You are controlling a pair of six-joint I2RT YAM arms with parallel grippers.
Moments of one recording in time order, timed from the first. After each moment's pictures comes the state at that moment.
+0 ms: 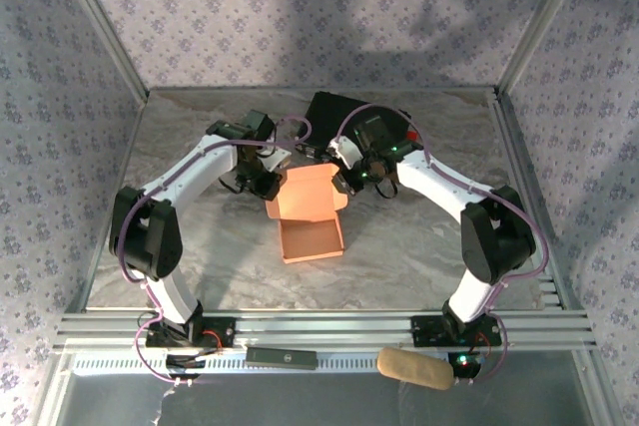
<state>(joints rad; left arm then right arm) -0.47 1.72 1.44 -1.13 0.18 0.09 0.53 1.70 1.27 -0.57 -0.37 -0.18</state>
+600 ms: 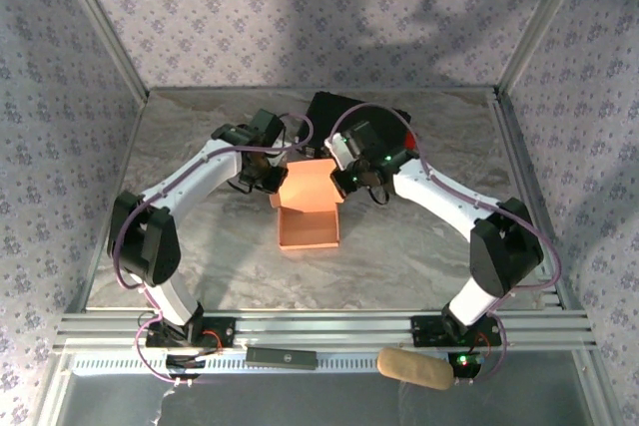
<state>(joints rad) -0.54 1.69 1.43 -1.02 0.01 -0.12 0.65 1.62 1.26 -0.55 -0.07 -0.01</state>
